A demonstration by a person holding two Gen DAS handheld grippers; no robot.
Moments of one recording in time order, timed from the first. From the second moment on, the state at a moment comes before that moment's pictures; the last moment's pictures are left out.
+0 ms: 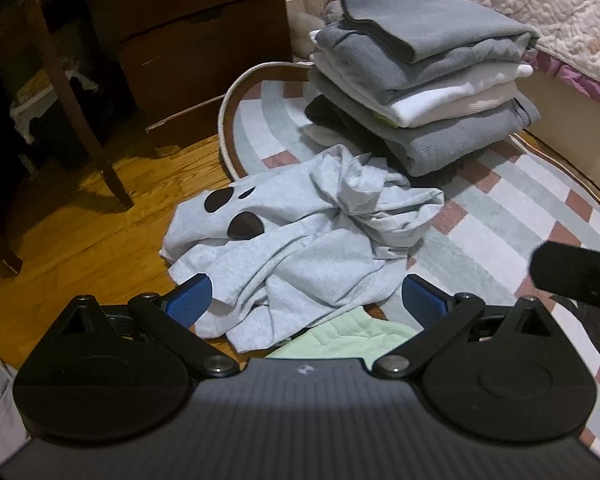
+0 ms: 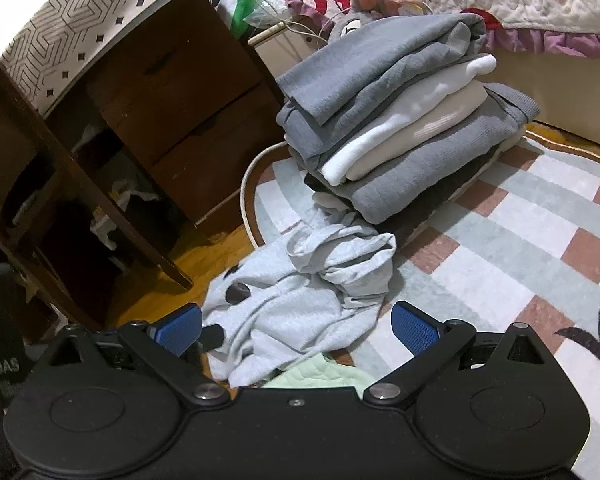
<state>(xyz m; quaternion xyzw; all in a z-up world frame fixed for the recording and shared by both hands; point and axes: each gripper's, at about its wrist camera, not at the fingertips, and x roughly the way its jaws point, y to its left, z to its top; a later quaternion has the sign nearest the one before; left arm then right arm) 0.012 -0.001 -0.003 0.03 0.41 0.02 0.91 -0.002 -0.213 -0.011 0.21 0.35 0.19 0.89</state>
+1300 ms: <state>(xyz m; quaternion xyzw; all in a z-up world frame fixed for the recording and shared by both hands) 0.050 0.066 -0.046 0.00 0.39 0.01 0.92 0.037 -0.206 -0.024 0.10 0.32 0.21 0.92</state>
